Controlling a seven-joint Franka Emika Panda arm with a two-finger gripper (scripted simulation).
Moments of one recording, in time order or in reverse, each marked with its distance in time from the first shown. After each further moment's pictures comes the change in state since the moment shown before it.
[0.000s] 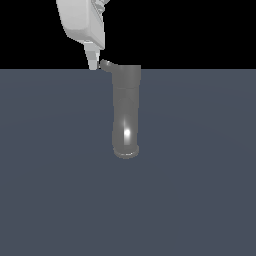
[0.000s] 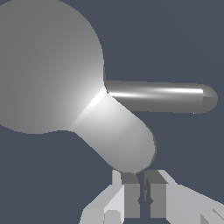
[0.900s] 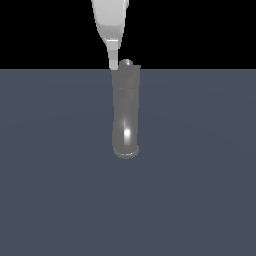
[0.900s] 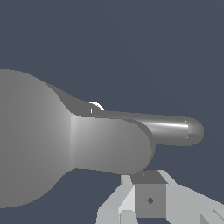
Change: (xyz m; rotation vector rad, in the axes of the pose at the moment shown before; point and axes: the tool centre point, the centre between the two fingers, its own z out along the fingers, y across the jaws) arm 0.046 0.019 0.000 -0.007 0.001 -0.043
